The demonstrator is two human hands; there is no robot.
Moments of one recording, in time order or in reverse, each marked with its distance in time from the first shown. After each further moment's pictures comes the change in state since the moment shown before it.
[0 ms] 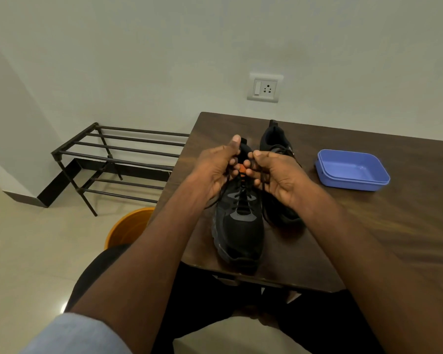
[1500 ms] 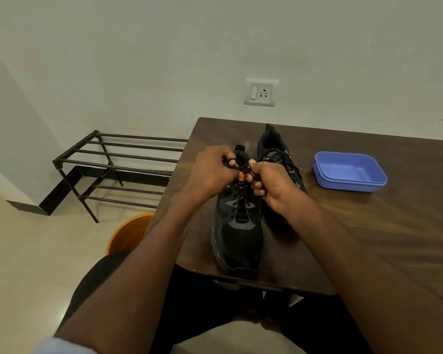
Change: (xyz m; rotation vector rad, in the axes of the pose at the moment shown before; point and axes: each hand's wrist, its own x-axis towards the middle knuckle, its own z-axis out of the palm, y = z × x) left_hand -0.009 0.006 -0.013 0.937 0.021 0.537; right_hand 0.022 0.017 -0.002 -0.035 0.022 0.003
